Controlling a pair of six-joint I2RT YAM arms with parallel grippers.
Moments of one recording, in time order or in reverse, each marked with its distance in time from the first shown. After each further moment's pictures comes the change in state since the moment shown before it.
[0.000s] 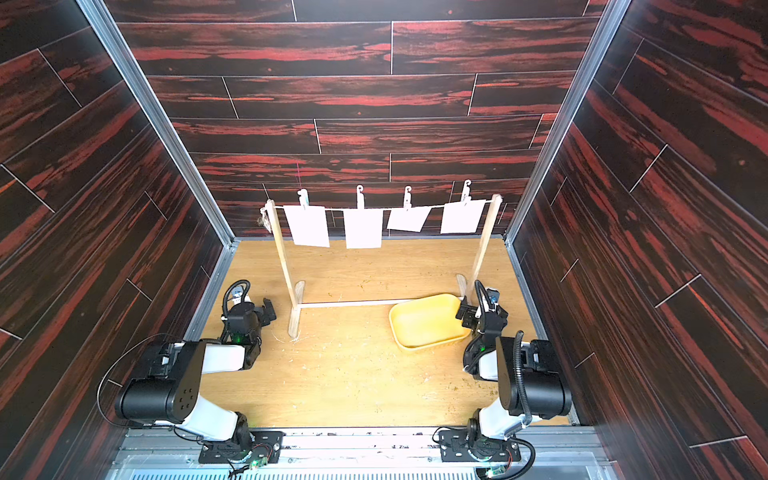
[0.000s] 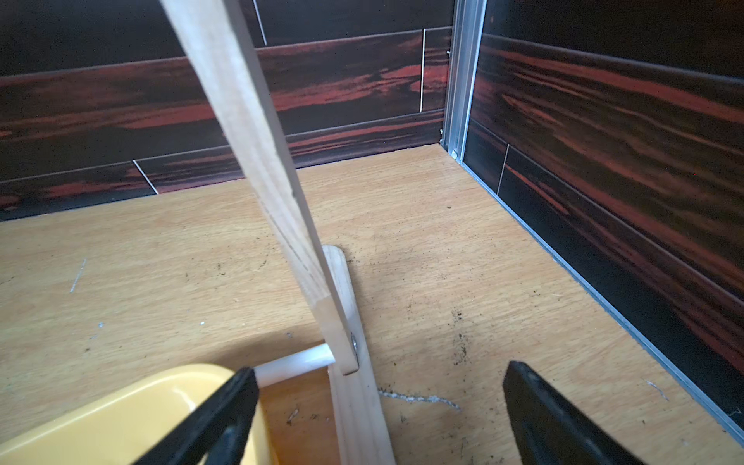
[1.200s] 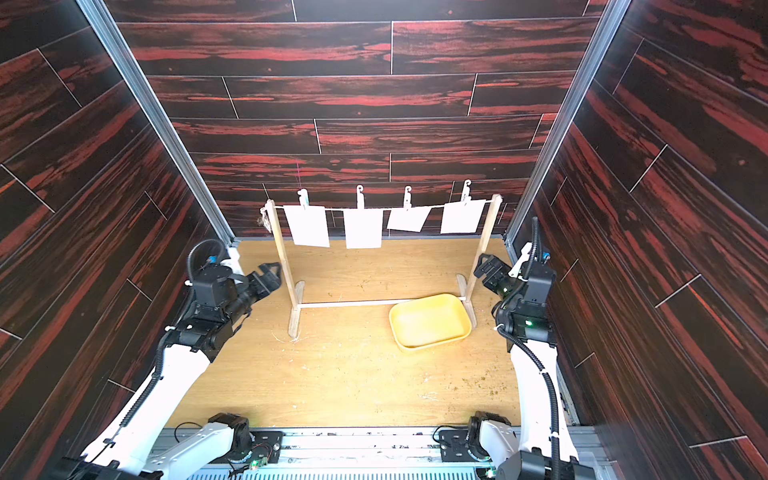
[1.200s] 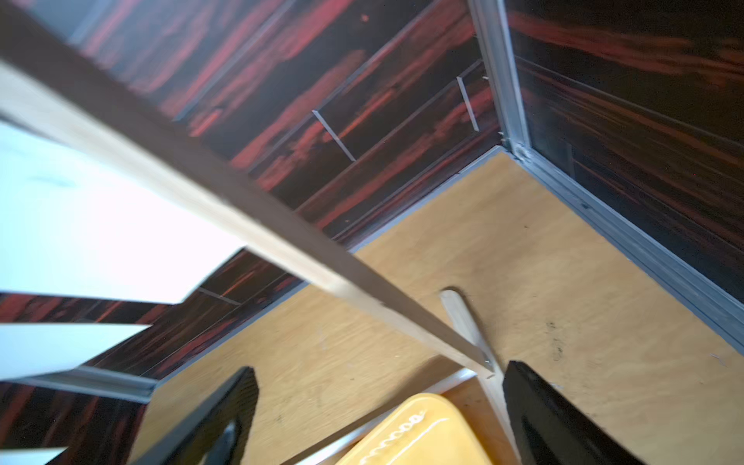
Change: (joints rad) left arm -0.235 -0.534 0.544 -1.015 0.392 -0.474; right arm -0.123 -0.556 0.709 -1.345 -0.335 0.443
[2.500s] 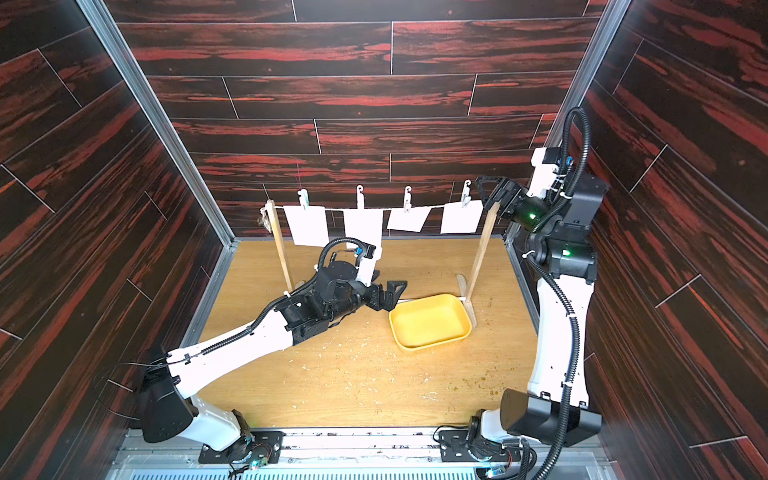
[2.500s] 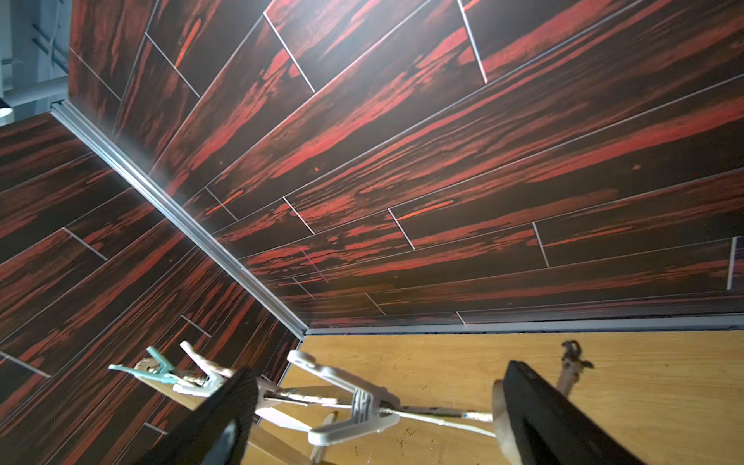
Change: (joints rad) left arm -0.660 0.527 0.381 0.186 -0.062 0.246; right arm -0.037 0.417 0.852 -0.200 -0.492 -0.033
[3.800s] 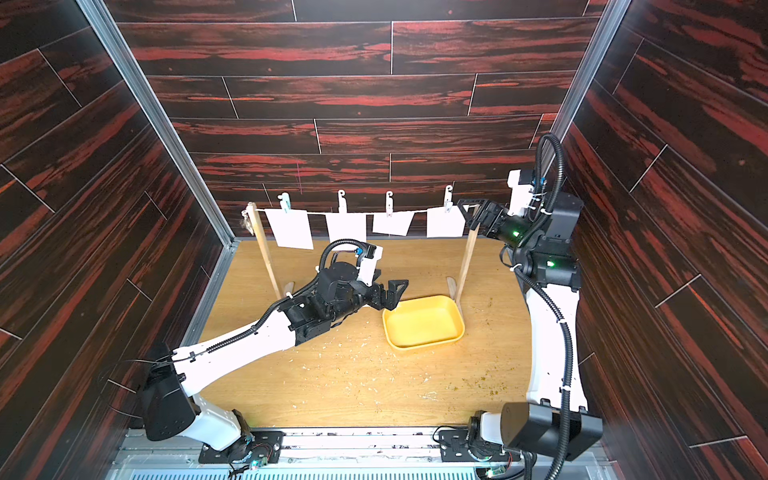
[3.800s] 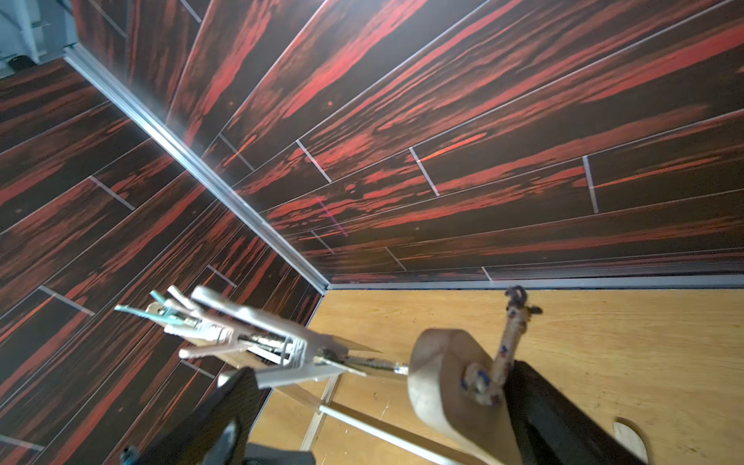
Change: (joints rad) left arm 0.000 0.021 -0.009 0.061 -0.001 -0.006; right arm 0.068 -0.089 -0.221 0.047 -0.071 -0.030
